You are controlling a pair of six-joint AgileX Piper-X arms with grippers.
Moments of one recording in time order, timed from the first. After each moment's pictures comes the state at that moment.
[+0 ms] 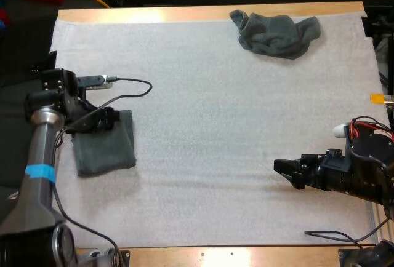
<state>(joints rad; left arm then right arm) 0.20 1.51 -1.08 0.99 0.15 -1.67 0.56 0.72 -0.85 0.96 -0.32 -1.32</state>
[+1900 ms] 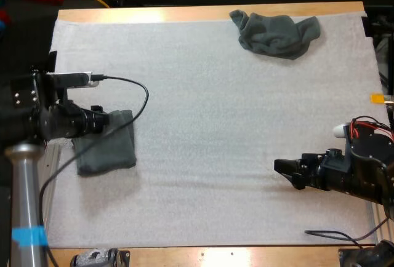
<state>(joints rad) 0.20 1.14 -1.18 1.21 0.21 -1.69 0.56 0.72 -0.85 0.96 -0.31 -1.37</state>
